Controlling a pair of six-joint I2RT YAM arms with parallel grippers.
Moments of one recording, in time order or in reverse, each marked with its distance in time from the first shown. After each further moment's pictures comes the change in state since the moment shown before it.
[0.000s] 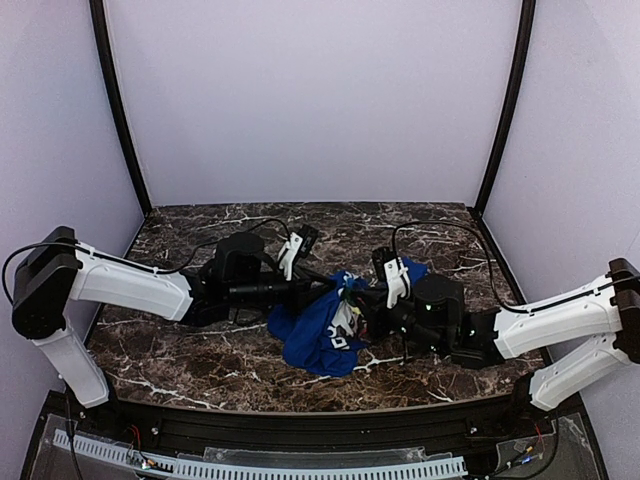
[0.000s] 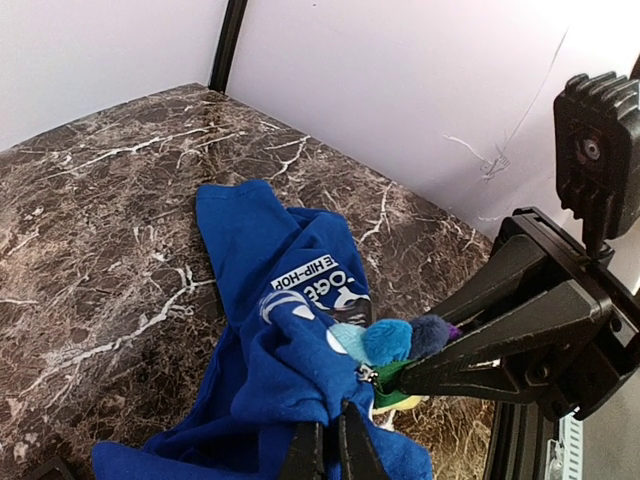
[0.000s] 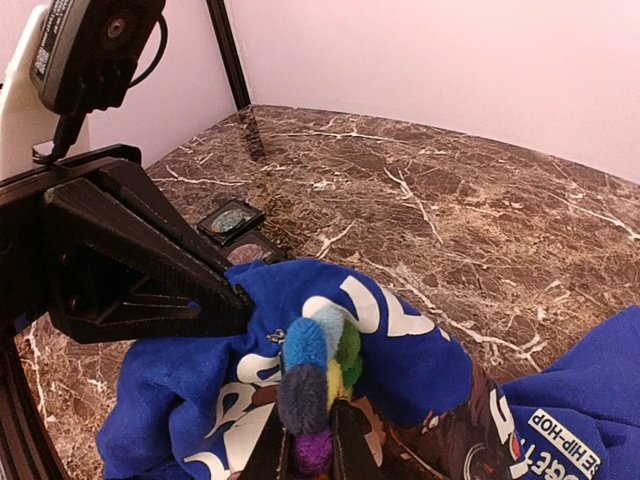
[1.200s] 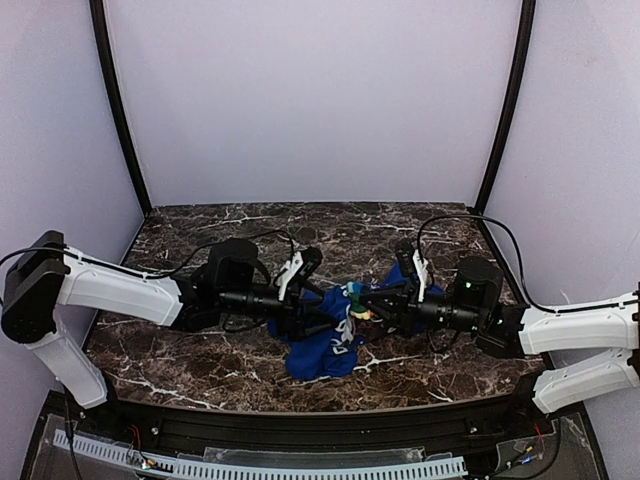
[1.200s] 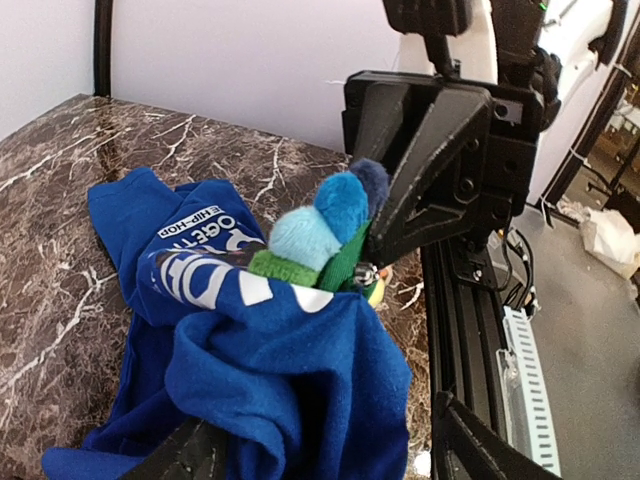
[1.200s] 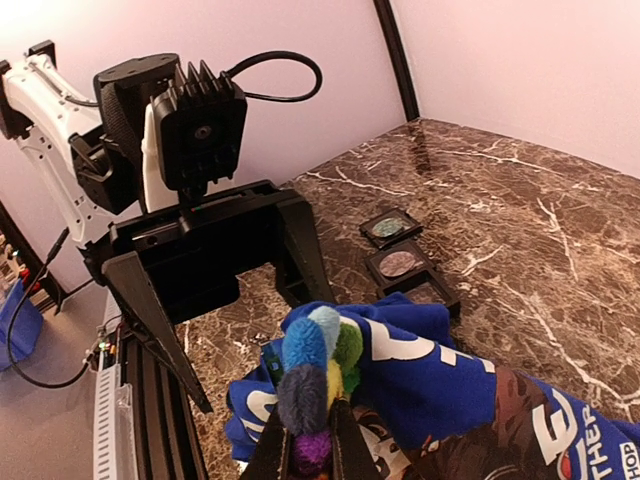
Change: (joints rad) left arm -0.008 -0.062 -0.063 -0.045 0.274 0.180; right arm -0.243 -0.193 -0.108 0.048 -0.700 -0.012
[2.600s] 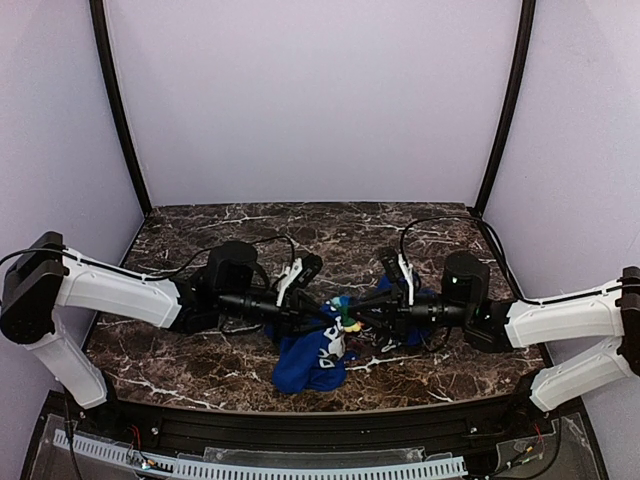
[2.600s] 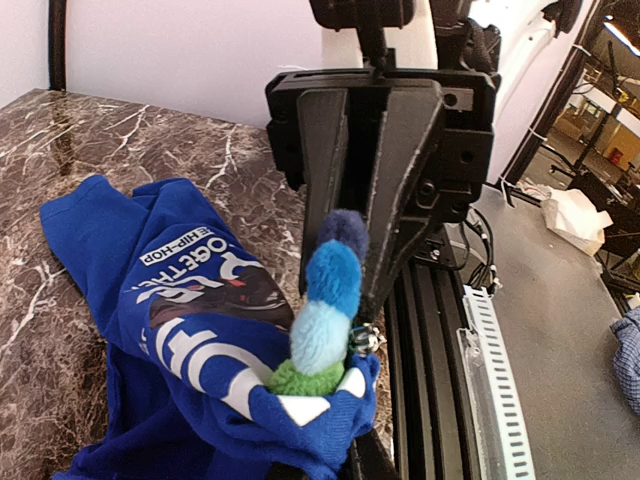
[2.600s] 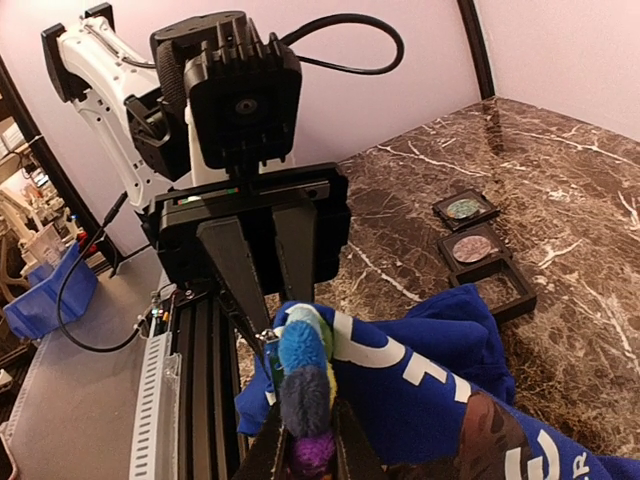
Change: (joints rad) left arm -0.010 -0.009 -0.016 -0.013 0.105 -0.002; right arm -0.022 0.121 0.042 0.048 -0.235 0.009
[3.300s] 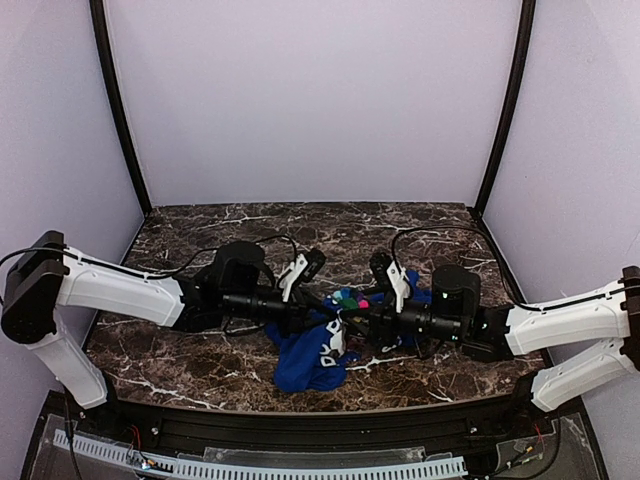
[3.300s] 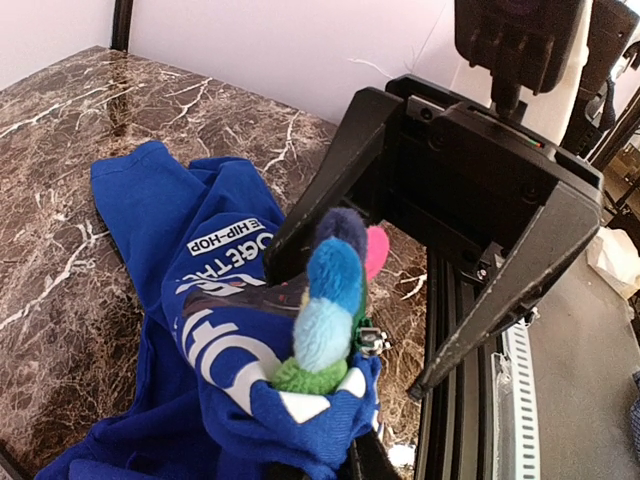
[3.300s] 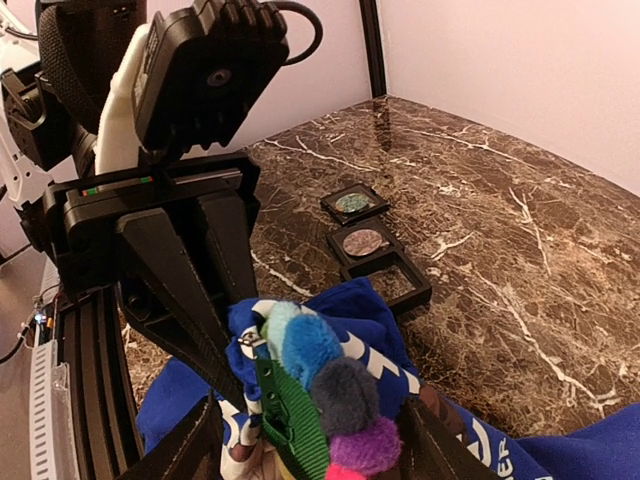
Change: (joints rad) left arm -0.015 0.012 0.038 -0.067 -0.176 -0.093; right arm 0.159 -0.014 0.018 -0.095 0.462 -0.131
